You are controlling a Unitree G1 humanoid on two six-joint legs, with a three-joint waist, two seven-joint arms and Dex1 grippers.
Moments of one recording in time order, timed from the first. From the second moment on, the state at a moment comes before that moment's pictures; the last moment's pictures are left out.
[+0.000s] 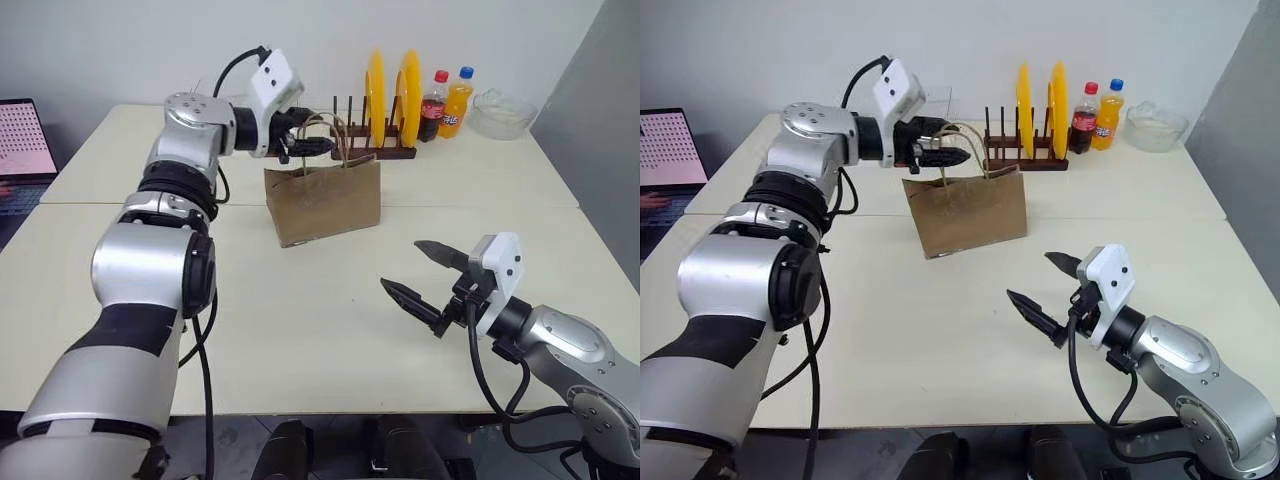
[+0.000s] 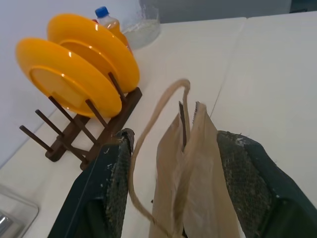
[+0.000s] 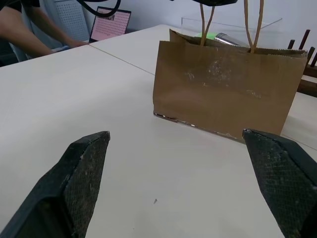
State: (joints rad) left arm -1.50 0.46 0.00 1.31 0.10 -0.09 -1.18; right arm -0.09 -0.58 -0.05 -0.80 0.69 0.71 0.39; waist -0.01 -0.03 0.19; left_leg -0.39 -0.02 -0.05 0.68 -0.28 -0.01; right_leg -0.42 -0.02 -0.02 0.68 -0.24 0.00
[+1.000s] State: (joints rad) left arm -0.83 0.68 0.13 0.33 -0.17 0.34 -1.14; right arm -0.25 -0.59 0.03 -0.65 0.57 0.66 0.50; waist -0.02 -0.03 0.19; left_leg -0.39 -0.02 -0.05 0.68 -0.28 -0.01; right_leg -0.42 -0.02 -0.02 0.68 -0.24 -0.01
